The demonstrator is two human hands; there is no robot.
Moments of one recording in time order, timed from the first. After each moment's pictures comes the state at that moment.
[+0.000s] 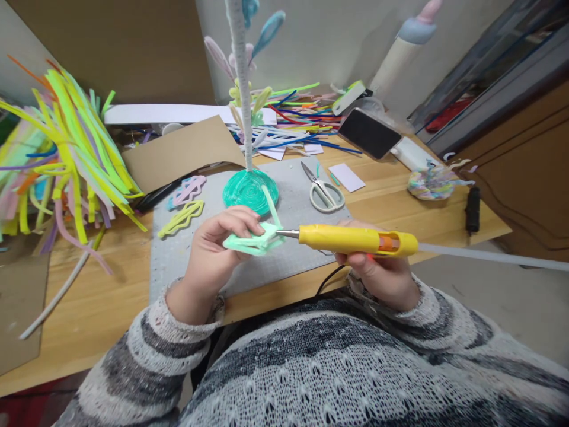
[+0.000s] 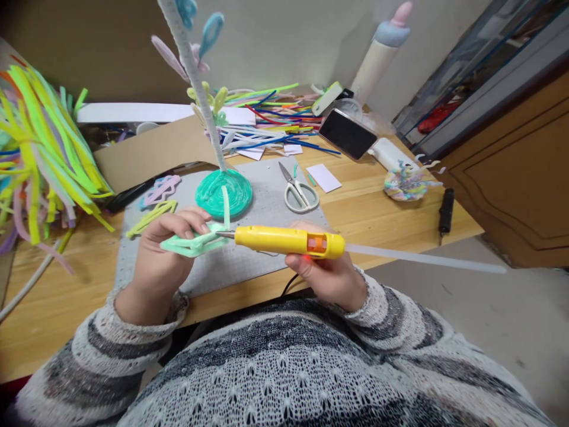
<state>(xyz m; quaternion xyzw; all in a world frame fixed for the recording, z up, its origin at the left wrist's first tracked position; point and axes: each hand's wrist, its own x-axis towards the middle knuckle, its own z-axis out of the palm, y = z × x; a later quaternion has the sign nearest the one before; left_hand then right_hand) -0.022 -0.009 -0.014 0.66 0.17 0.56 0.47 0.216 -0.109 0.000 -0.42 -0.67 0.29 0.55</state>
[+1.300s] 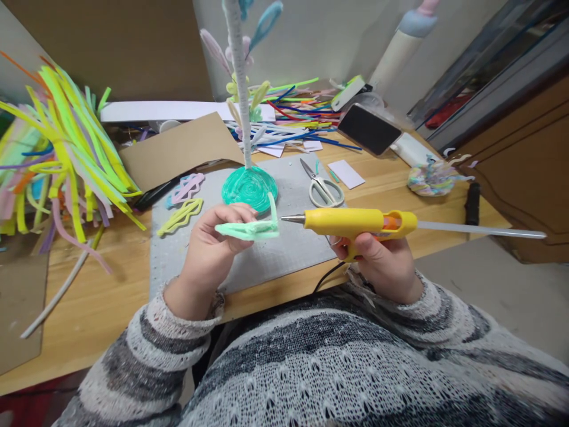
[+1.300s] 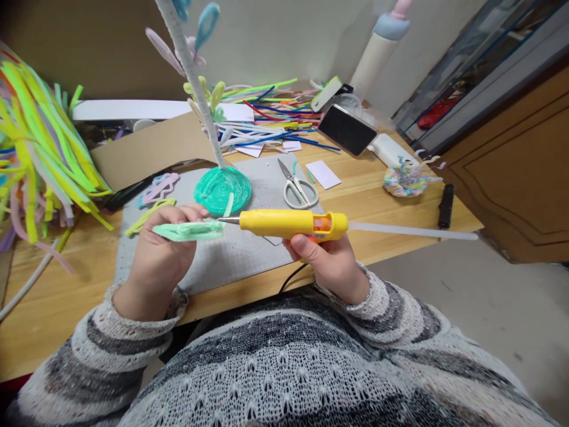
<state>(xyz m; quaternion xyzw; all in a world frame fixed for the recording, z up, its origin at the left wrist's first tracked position) -0.018 -0.008 -0.010 0.60 0.17 0.56 0.54 0.203 -0.106 0.007 -0.46 -0.47 0.41 0.63</state>
